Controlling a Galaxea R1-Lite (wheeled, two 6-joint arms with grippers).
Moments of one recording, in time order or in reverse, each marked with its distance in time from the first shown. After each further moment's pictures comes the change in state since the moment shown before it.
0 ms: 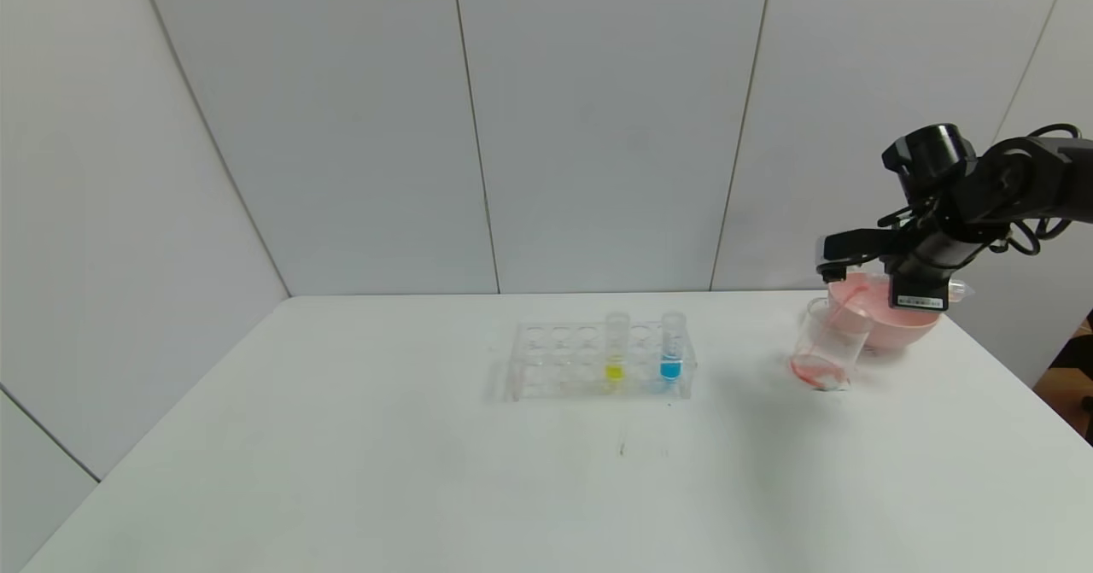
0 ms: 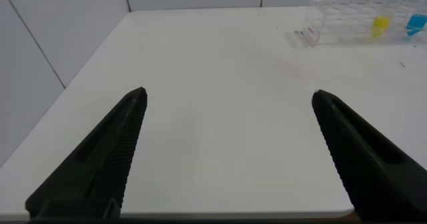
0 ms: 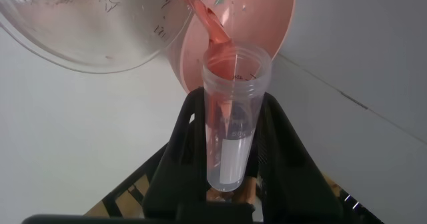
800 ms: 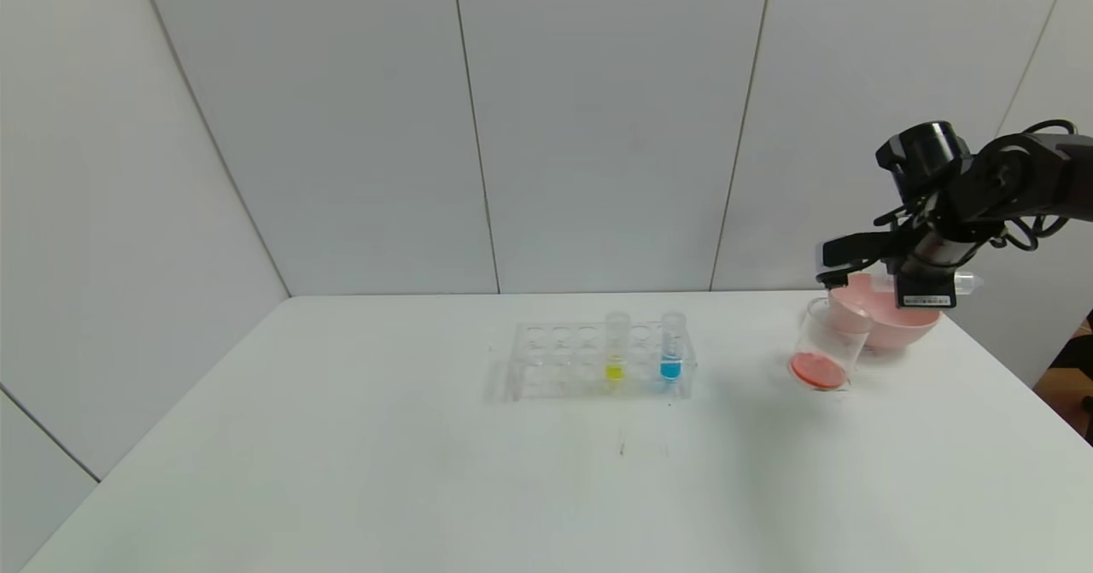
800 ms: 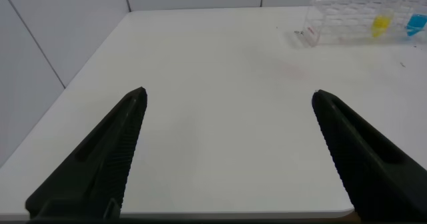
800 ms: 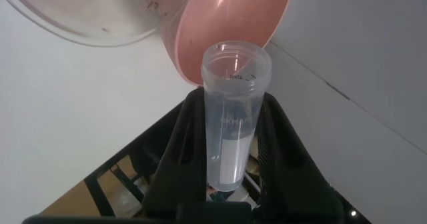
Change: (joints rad) left arm 0.000 0.000 0.000 0.000 0.000 0.000; right arm 0.020 -0.010 0.000 0.013 -0.090 -0.071
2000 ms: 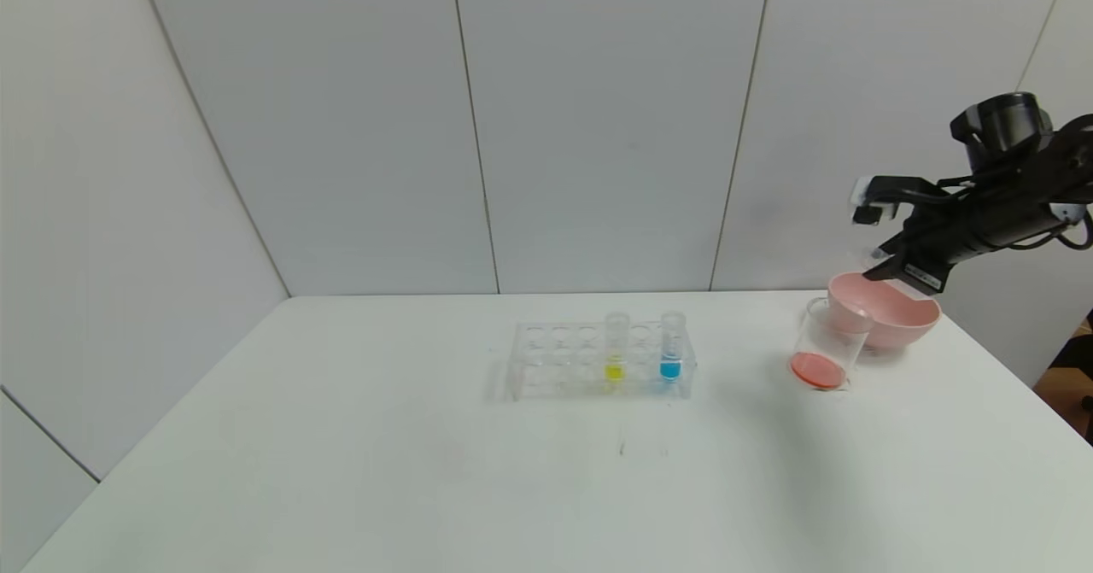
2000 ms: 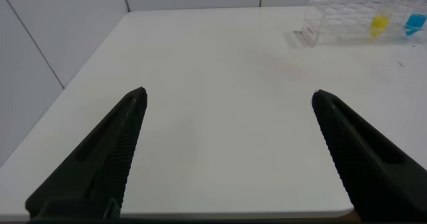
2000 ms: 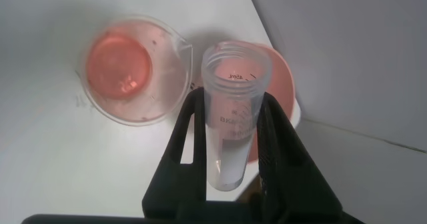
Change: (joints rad) left arm 0.000 0.000 0.000 0.000 0.000 0.000; right arm -0.121 -0.059 0.013 -0.055 0.616 0.315
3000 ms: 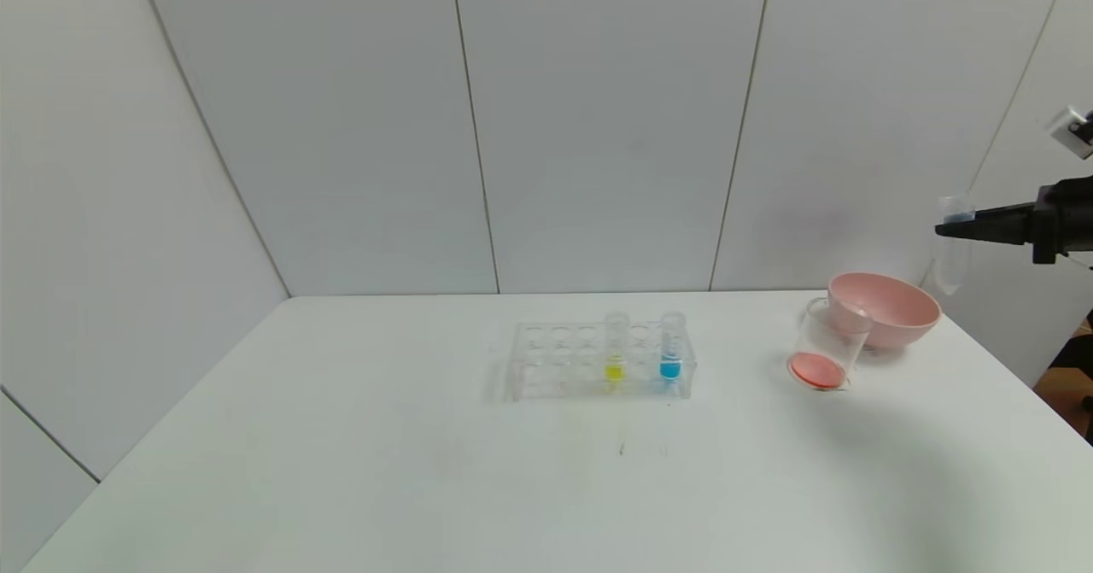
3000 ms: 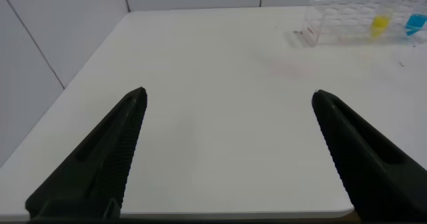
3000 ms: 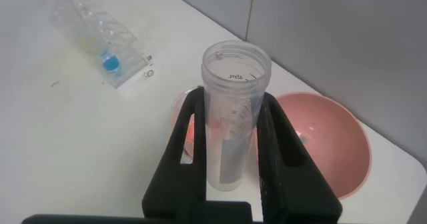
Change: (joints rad) left arm 0.000 0.000 0.000 0.000 0.000 0.000; right arm -0.339 -0.072 0.119 -0.125 0.872 0.409
